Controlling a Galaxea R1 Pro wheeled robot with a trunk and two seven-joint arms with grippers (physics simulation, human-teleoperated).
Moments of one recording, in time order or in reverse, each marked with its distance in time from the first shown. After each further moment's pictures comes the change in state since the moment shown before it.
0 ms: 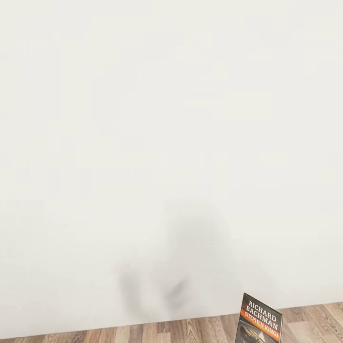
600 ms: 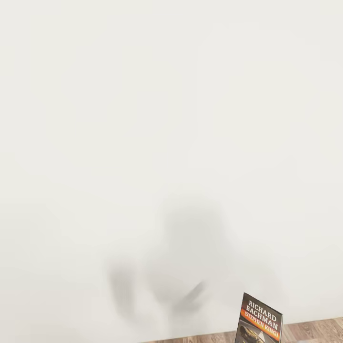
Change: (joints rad) left arm 0.000 0.000 0.000 0.000 0.000 0.000 0.000; right arm 0.000 0.000 -0.003 0.000 0.000 0.000 0.000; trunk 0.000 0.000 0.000
